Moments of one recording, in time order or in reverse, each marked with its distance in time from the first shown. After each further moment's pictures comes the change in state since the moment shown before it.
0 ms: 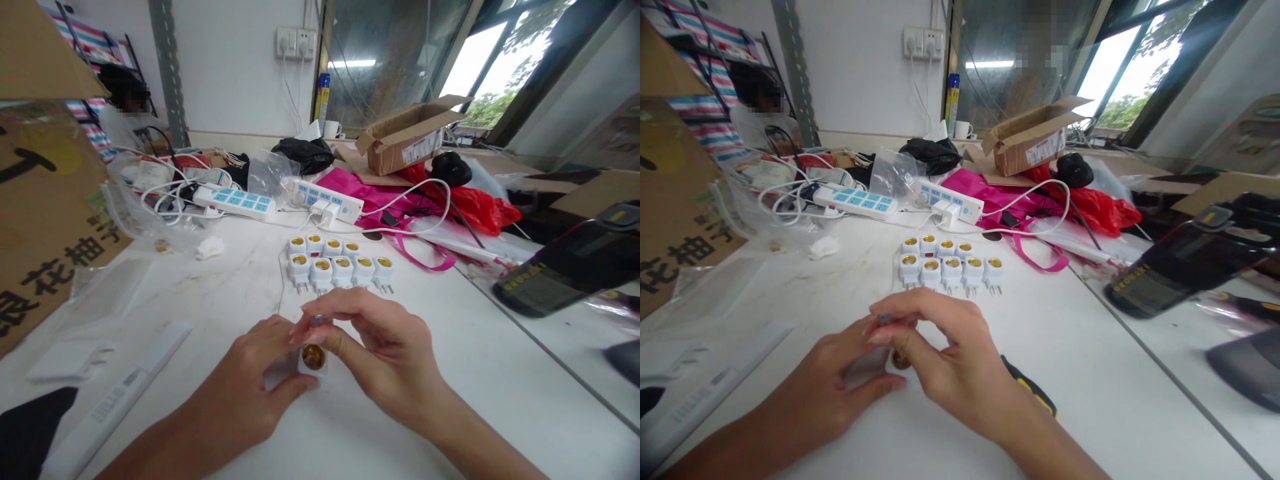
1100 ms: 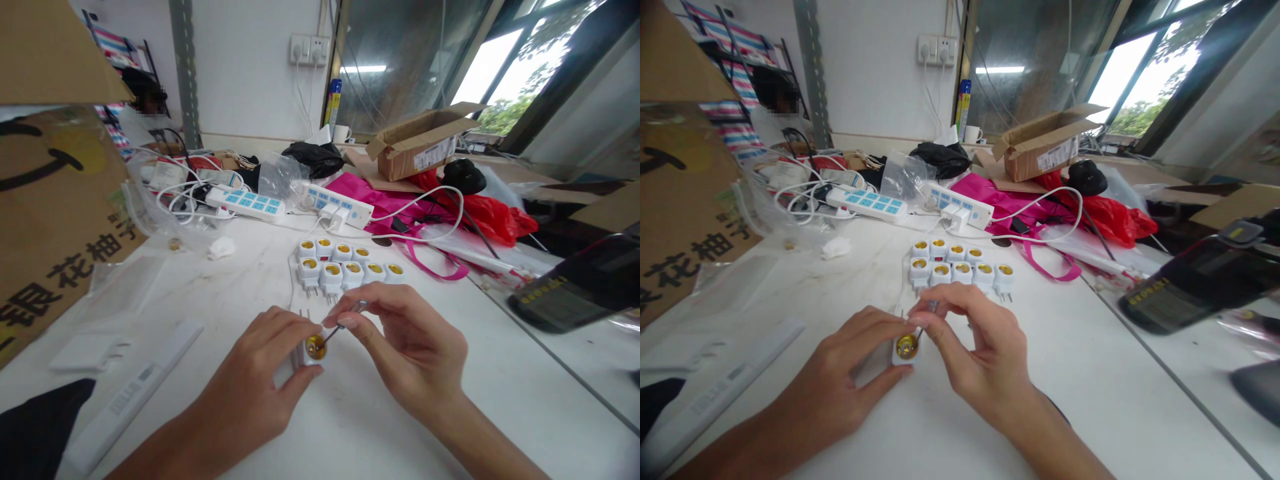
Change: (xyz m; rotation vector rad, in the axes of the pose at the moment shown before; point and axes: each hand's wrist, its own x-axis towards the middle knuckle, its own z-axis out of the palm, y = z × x) left_hand 0.003 0.003 -0.003 0.088 0.074 0.062; right_hand -0.004 0.015 -0.008 -0.170 0.167 -0.173
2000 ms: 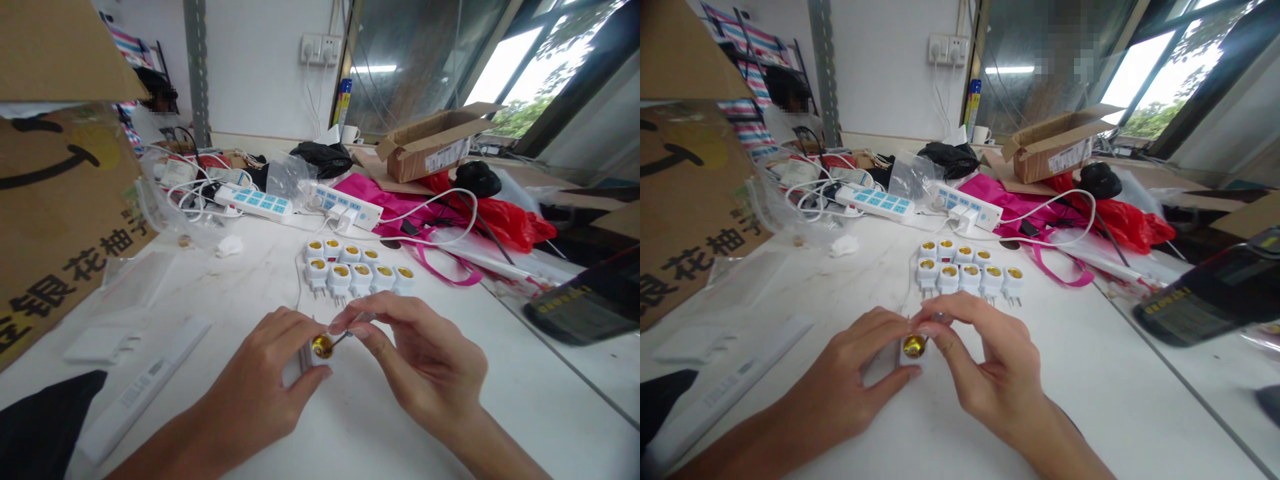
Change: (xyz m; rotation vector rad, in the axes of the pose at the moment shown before) left_hand 0.001 -0.002 0.001 -0.039 0.004 -0.042; right_hand -0.003 0.001 -0.001 -0.037 -0.066 -0.064
